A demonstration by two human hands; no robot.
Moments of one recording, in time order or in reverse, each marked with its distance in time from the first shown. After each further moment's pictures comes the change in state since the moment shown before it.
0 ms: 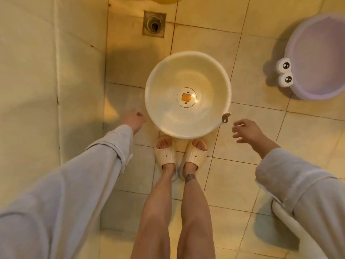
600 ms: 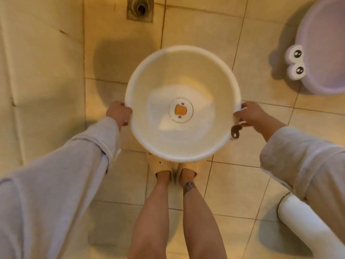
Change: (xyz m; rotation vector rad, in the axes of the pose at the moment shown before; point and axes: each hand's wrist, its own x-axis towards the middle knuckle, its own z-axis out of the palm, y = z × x) left_hand 0.080 0.001 0.020 -0.280 0.046 -0.110; right_hand 0.088 -0.018 0.005 -0.106 0.035 0.003
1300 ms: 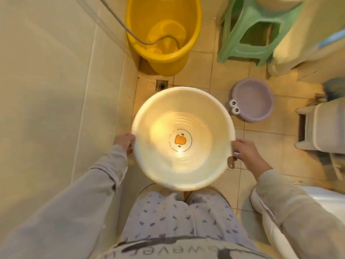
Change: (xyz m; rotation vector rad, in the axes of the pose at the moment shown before) left_hand -0.422 -0.022 -0.192 -0.379 -0.012 0.043; right_hand -0.428 0.059 -0.133 0.604 0.036 -0.137
